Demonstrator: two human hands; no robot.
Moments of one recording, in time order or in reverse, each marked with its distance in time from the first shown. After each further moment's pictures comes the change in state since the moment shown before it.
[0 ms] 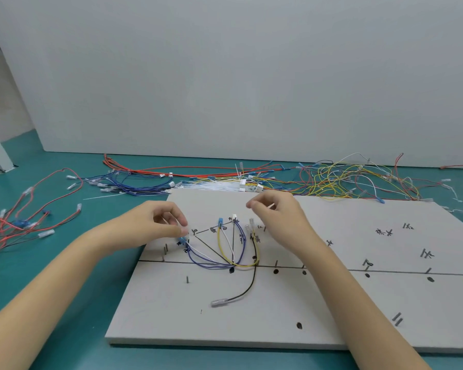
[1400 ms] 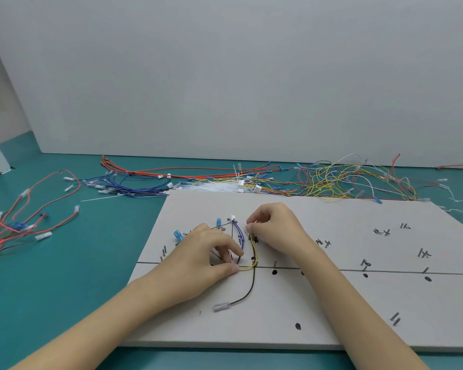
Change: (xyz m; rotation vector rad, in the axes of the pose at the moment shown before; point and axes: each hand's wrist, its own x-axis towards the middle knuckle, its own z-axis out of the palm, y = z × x) left_hand -0.022 0.040 0.090 0.176 0.108 0.379; right_hand 0.008 0.022 0.007 -0.162 -0.101 0.140
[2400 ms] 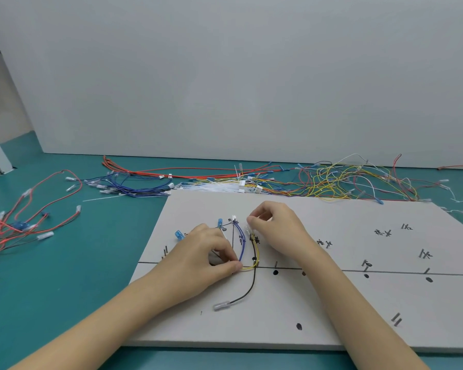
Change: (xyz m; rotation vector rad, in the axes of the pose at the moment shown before) left_hand 0.000 -0.009 0.002 0.047 0.019 0.015; right_hand -0.003 0.001 0.000 -0.006 0.049 -0.044
